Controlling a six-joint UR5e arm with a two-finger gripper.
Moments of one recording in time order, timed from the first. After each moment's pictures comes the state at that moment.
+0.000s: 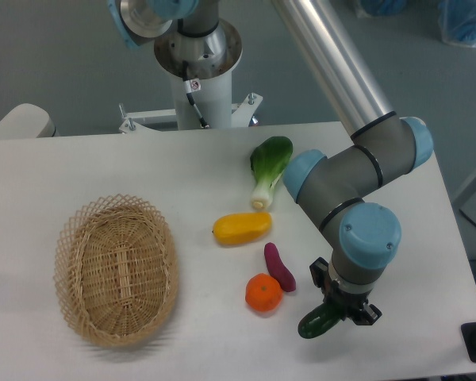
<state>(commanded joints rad) 2.53 -2.31 -1.15 -1.18 1.58 1.38</state>
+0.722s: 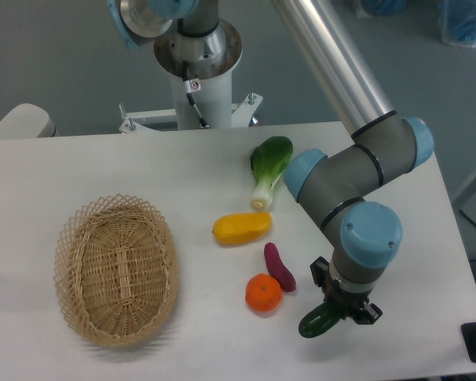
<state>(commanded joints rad) 2.59 -2.27 -1.20 -1.19 1.57 1.39</state>
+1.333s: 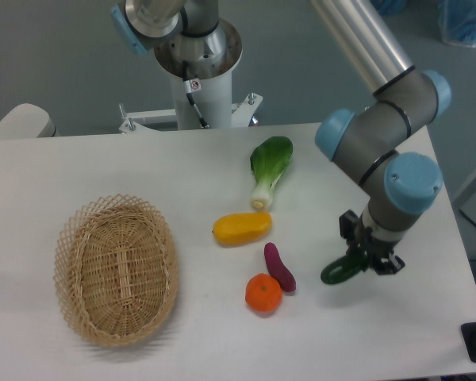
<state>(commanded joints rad) 2.72 -2.15 -1.47 -1.12 1.55 1.68</state>
